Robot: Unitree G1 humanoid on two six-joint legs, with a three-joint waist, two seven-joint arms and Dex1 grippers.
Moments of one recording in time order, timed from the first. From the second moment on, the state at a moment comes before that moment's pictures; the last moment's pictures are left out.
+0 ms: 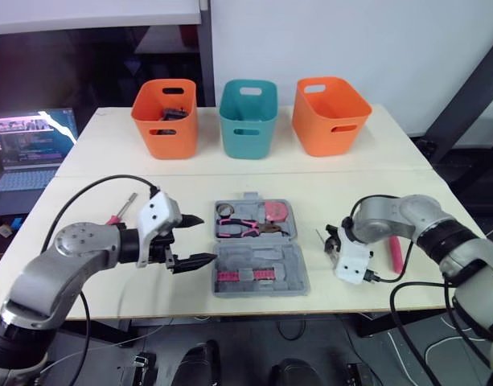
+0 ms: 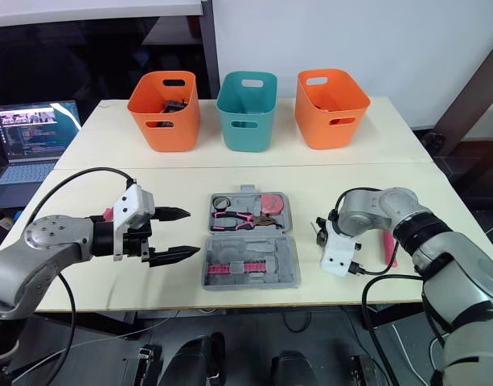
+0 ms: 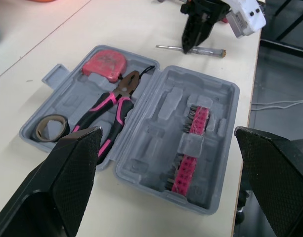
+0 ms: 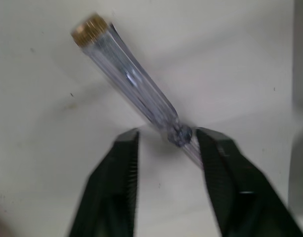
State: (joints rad) left arm -0.27 0.82 0.02 -0.47 -0.54 0.70 -0.94; right arm -0.95 -0.89 0.83 0.61 -0.89 -0.96 0.88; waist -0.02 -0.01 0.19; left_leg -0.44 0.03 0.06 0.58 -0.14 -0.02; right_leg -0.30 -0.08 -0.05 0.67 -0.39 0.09
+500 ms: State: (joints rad) left arm -0.29 0.82 0.01 -0.47 -0.54 0.71 -0.94; right arm -0.72 -0.87 0.56 0.45 -0.64 -0.50 1.16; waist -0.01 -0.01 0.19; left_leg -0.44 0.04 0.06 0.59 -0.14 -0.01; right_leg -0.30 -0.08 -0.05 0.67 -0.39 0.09
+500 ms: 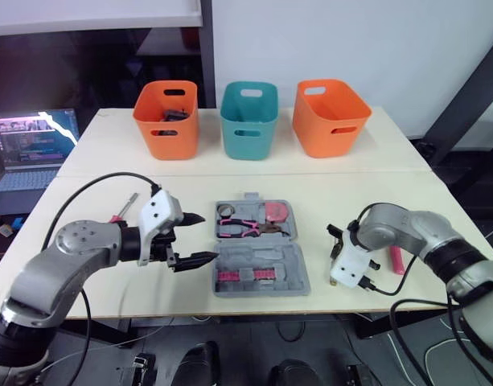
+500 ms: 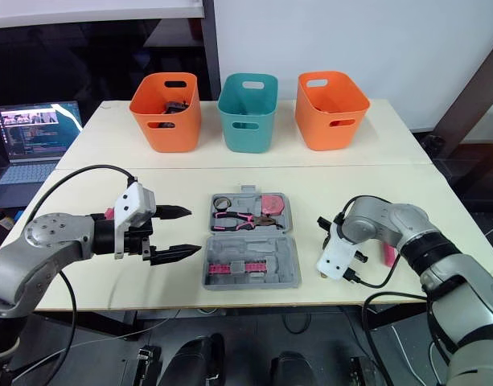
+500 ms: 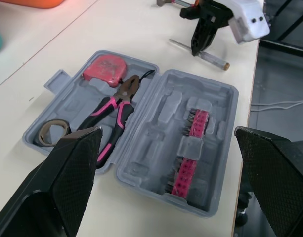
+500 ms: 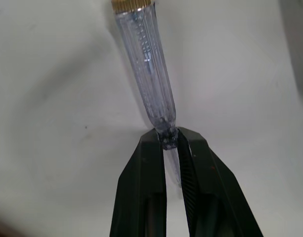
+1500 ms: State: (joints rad) left arm -0.36 0.80 0.00 -0.40 -0.53 0.65 -1.00; right arm -0.46 -0.53 -0.03 0.06 -0.19 1.15 0.74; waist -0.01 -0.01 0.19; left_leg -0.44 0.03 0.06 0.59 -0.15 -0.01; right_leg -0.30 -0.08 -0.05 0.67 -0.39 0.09
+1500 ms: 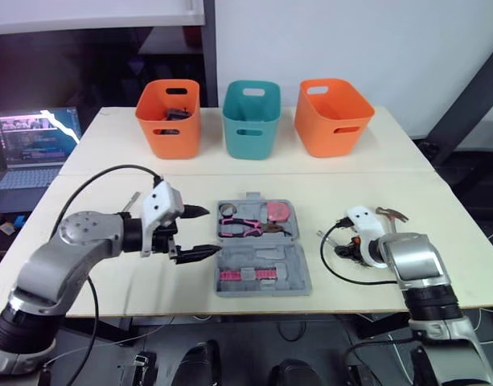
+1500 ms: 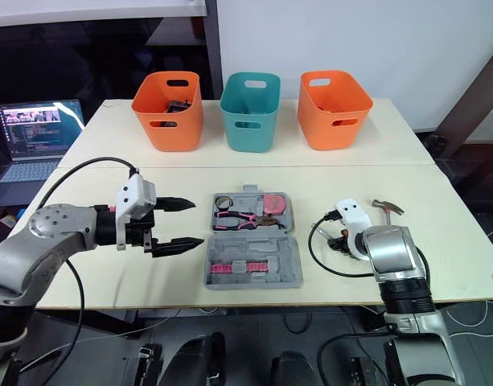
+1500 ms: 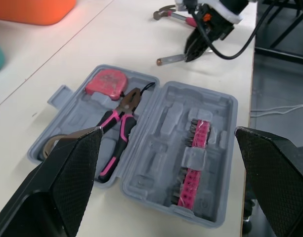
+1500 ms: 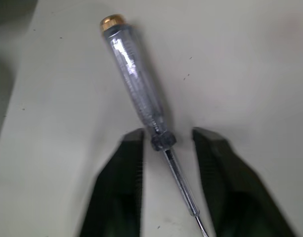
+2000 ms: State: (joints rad) left arm -0.38 0.79 -0.02 -0.35 -0.53 0.60 -1.05; right arm -0.24 -0.65 -0.10 -0.30 0.01 0.86 0.76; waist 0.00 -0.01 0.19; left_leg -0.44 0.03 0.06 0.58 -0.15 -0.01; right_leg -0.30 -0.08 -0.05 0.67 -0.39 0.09
